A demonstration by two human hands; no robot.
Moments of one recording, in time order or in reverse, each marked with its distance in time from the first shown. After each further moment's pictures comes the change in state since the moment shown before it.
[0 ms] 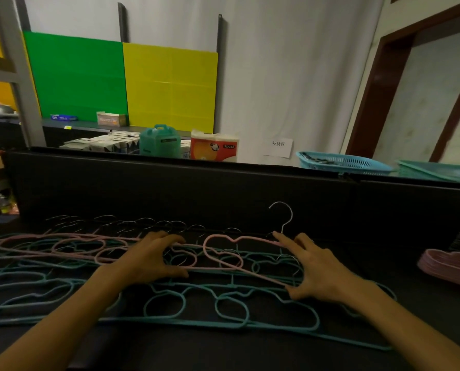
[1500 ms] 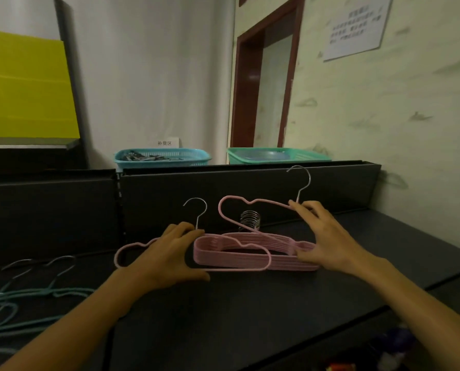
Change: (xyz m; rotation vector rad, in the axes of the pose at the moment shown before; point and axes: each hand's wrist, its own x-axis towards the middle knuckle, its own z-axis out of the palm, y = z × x) left_hand 0.143 0.517 0.130 -0.002 0.127 0.584; right_hand -0.249 0.451 -0.073 -0.030 0.453 0.227
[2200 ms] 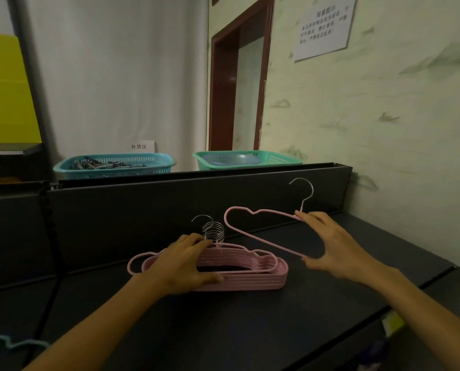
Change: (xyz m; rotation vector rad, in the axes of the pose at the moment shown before) left_hand 0.104 0.061 0.055 0.051 -0.106 0.000; right_hand -0.017 0.102 -0.015 0.066 -0.012 0.104
